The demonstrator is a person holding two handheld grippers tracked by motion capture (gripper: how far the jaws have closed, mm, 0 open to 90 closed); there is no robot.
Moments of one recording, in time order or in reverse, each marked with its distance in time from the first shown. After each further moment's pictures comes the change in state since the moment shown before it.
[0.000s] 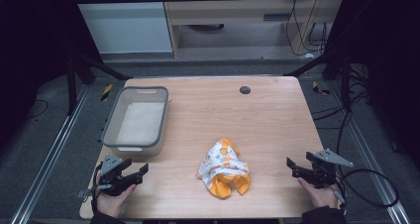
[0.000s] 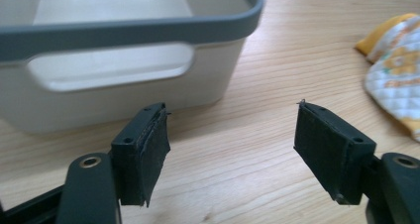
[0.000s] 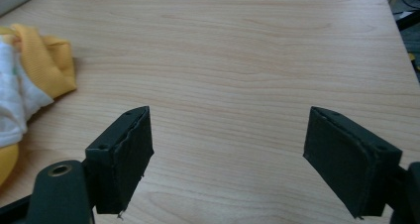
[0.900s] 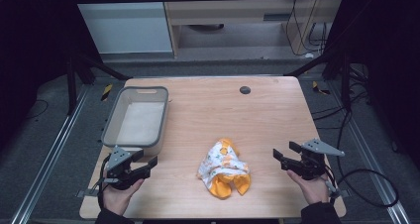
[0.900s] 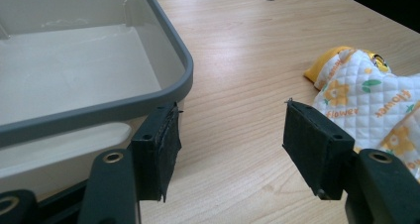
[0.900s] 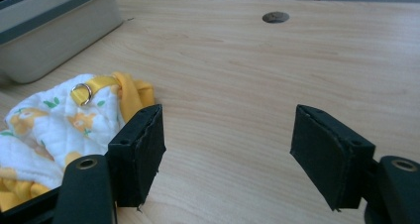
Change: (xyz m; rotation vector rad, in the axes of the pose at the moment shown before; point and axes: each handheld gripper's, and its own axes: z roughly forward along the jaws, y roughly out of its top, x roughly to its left) left arm -0.024 0.032 0.001 -0.053 -0.083 0.059; right arm 0.040 0.045 -0.002 -0.063 0.147 -0.059
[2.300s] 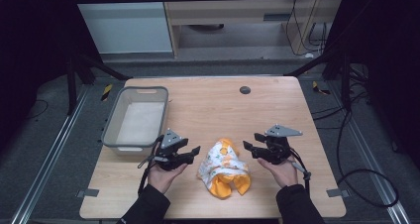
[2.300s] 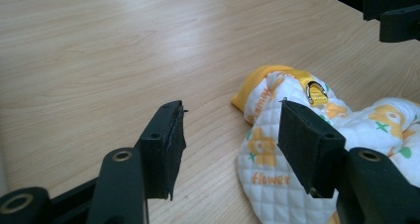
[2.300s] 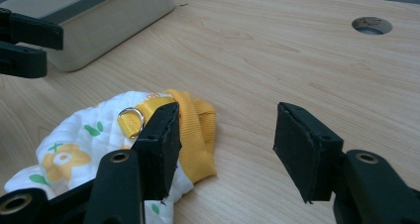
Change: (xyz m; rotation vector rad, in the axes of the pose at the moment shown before) left arm -0.075 0.038 0.096 0.093 -0.164 0.113; right arm 0.044 0.025 0.072 0.083 0.157 -0.098
